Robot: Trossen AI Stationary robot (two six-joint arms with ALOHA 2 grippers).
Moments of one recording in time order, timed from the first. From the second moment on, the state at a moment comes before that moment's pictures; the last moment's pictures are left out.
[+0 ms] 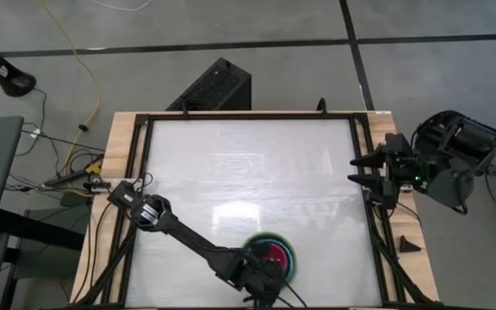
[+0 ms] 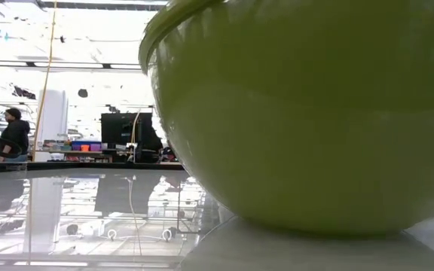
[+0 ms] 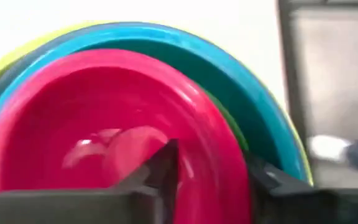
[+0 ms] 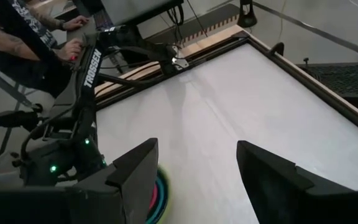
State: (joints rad) left arm -0.54 2.37 2.10 -0.62 -0.28 -0.48; right arm 0.97 1.14 1.87 -1.57 0.97 1.07
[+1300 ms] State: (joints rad) left arm -0.36 2.34 2.10 -0.44 0.24 -0.62; right arm 1.04 1.14 1.87 -1.57 0.97 1.09
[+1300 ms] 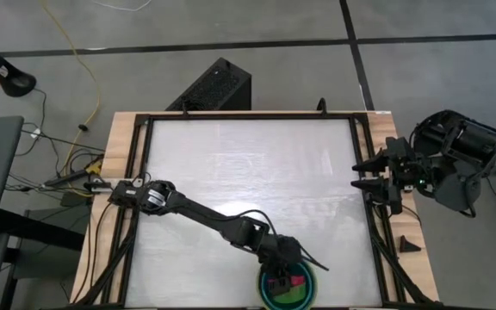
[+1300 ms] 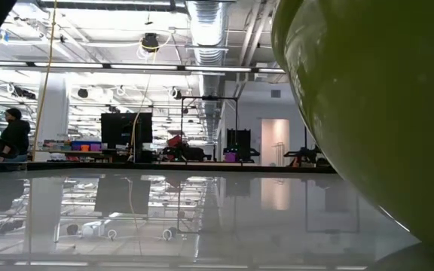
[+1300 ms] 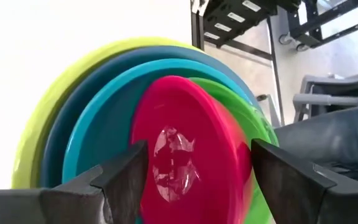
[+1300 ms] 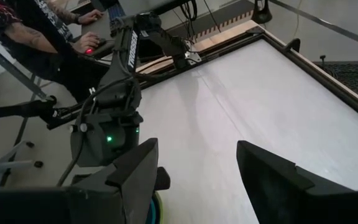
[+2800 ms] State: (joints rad) left arm -0.34 1.63 2.10 -1.09 -0.53 -0.54; right arm 0.96 1.46 0.96 0.27 0.31 0.96
